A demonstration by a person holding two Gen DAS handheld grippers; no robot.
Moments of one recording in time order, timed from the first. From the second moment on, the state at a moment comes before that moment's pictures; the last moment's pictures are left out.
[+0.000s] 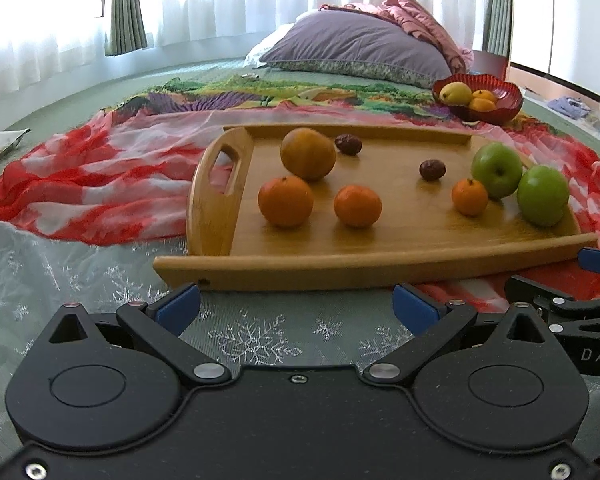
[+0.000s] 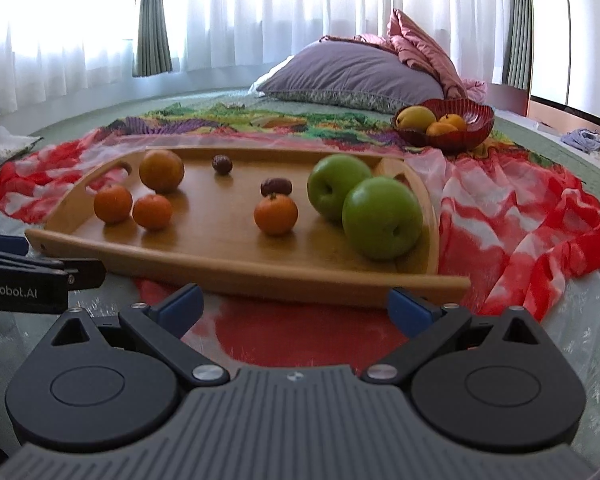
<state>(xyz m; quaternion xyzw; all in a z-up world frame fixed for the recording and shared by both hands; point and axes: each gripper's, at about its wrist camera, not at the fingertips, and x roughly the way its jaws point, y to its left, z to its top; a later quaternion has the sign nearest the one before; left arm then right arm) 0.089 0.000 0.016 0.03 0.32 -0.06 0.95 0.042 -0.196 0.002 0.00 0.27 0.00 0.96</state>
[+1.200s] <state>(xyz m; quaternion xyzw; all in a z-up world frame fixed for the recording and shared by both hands) 0.099 -0.003 -0.005 0.04 0.33 -0.07 0.94 0.049 -0.195 -0.023 0.00 0.28 0.01 0.96</state>
